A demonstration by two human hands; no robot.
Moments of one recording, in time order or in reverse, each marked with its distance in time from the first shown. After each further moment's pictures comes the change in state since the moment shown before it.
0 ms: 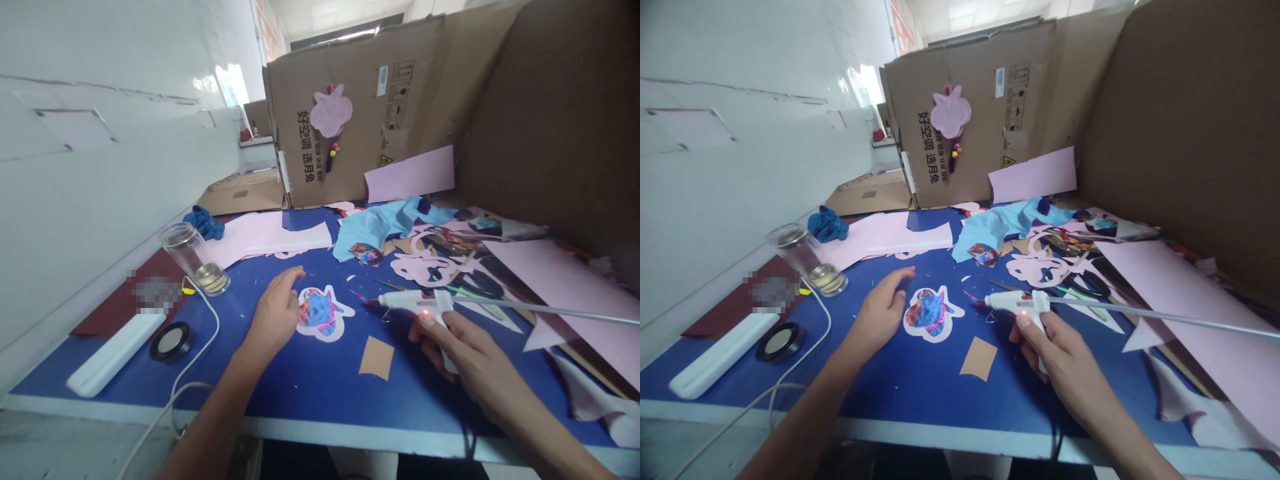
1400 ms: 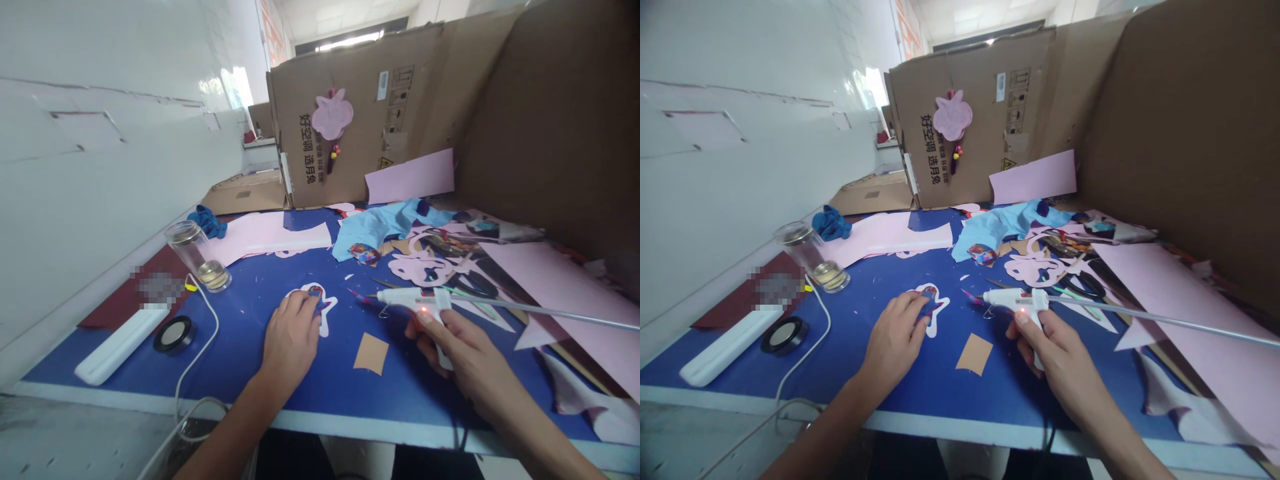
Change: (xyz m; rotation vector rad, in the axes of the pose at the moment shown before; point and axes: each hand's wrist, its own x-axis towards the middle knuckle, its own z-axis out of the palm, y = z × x) left_hand -0.046 0.027 0.023 0.279 -0.039 0.117; right_hand -0.004 -0.005 -0.001 0.017 0.024 -0.050
